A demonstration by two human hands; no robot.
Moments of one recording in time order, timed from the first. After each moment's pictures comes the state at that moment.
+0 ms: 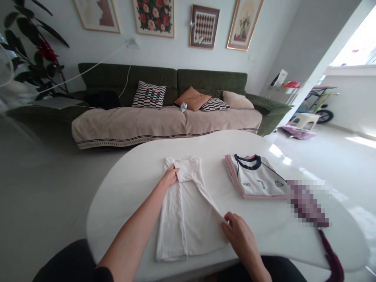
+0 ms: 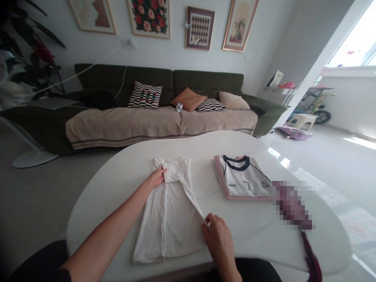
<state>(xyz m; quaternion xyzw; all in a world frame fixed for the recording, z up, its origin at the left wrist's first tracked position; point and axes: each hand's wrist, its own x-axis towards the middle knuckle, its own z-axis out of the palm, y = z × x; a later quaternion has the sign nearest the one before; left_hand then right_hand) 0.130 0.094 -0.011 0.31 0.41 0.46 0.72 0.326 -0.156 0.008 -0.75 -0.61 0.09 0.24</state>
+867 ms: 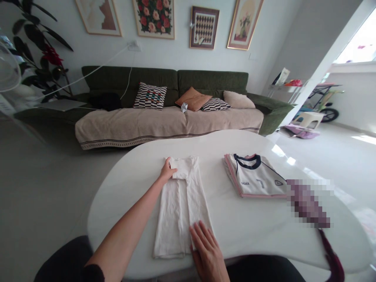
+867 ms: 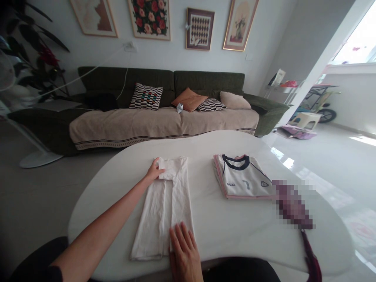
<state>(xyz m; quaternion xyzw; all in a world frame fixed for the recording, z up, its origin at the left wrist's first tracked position) 0.108 0.109 -0.021 0.55 0.55 0.42 0.46 0.262 -0.183 -0.037 -0.53 -0.81 -0.08 0.25</state>
